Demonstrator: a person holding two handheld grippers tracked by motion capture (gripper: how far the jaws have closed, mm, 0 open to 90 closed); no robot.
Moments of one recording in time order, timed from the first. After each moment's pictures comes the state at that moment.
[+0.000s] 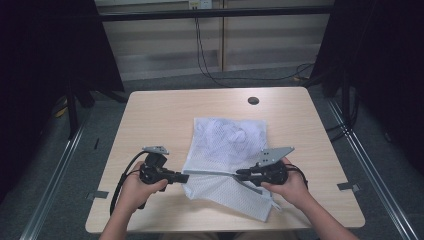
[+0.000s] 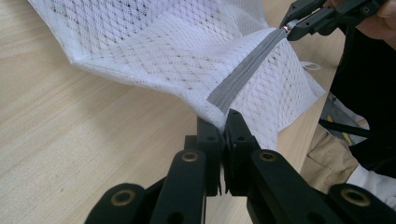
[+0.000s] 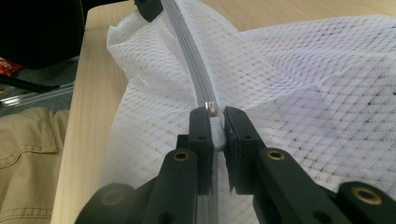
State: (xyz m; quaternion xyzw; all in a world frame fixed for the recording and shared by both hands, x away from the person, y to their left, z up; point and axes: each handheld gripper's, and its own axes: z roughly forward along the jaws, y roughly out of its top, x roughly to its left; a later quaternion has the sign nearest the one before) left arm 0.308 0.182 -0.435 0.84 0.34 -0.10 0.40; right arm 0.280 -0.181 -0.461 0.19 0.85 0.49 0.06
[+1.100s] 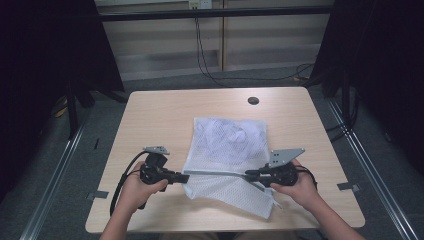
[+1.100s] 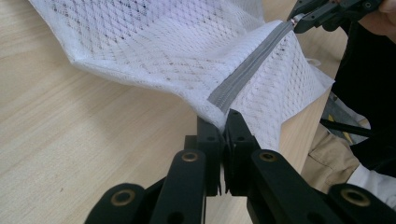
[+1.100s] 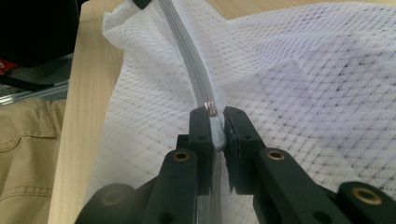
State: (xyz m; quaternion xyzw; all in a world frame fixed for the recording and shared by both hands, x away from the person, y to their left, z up) left arm 0.308 0.181 -0.436 0.84 0.34 -0.10 0.40; right arm 0.275 -0.205 -0.463 0.20 0.85 0.49 0.07
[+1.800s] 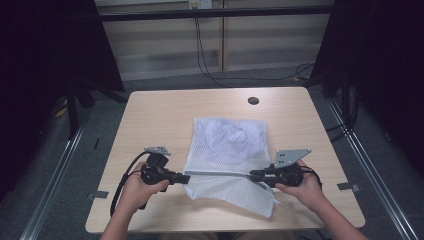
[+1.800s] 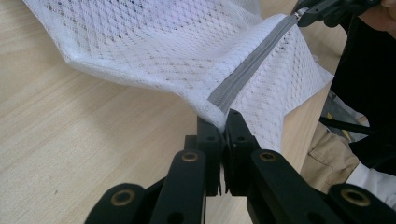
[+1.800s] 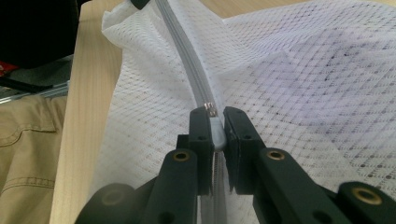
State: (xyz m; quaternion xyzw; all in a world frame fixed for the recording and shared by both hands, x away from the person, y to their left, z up) left arm 0.308 0.178 -0.437 0.85 0.34 -0.10 0.40; right arm 0.271 -0.218 -0.463 0.20 0.84 0.49 0.07
